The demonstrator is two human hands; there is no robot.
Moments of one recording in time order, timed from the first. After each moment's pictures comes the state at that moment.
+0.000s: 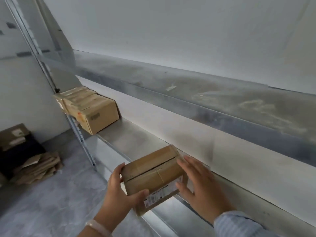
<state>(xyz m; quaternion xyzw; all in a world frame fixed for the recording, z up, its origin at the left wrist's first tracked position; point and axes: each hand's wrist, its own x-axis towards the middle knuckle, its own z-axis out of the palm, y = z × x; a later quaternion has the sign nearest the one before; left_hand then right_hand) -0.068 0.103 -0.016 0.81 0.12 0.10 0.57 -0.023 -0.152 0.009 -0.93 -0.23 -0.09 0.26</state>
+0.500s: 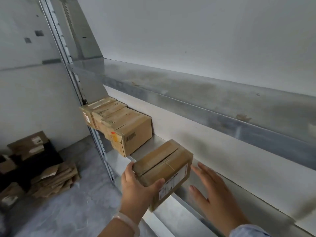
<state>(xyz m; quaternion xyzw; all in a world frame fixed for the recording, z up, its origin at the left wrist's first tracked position) 0.079 0.278 -0.012 0.79 0.23 0.17 0.54 0.097 0.051 0.015 -0.94 -0.19 -0.04 0.29</state>
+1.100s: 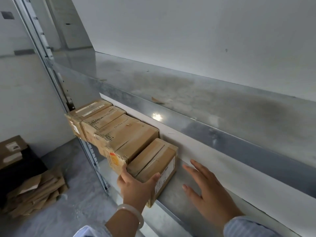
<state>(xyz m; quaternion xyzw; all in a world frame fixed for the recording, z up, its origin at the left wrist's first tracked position) 0.229 0.370 -0.036 0.76 0.34 0.09 0.54 0.225 0.158 0.014 -0.94 -0.20 0.00 0.27</state>
